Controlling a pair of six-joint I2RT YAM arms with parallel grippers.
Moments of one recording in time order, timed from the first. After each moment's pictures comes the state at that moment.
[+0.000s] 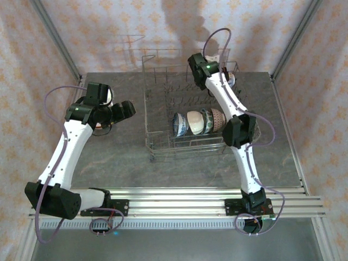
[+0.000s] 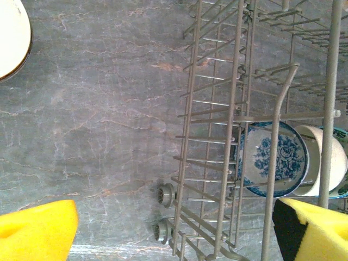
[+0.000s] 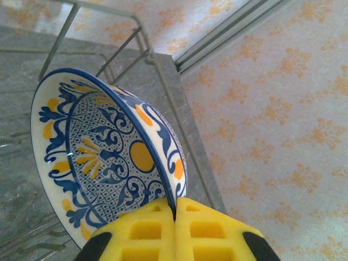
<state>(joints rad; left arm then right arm) -0.10 1.26 1.33 -1.01 0.16 -0.55 0.42 2.40 2.54 -1.31 1.04 0.26</state>
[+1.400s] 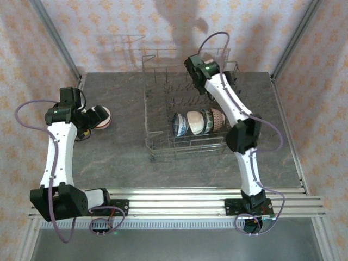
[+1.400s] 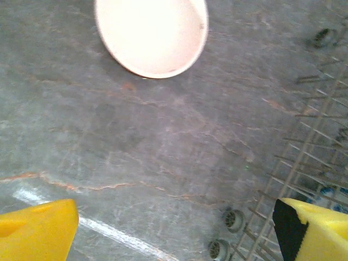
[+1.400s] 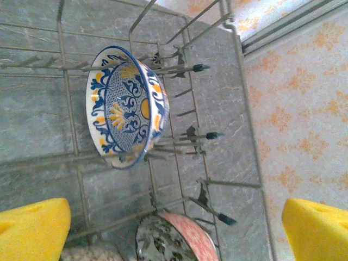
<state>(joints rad) 0.25 1.24 1.29 -1.15 0.11 -0.54 0.49 2.18 2.35 -1.37 0.77 0.24</state>
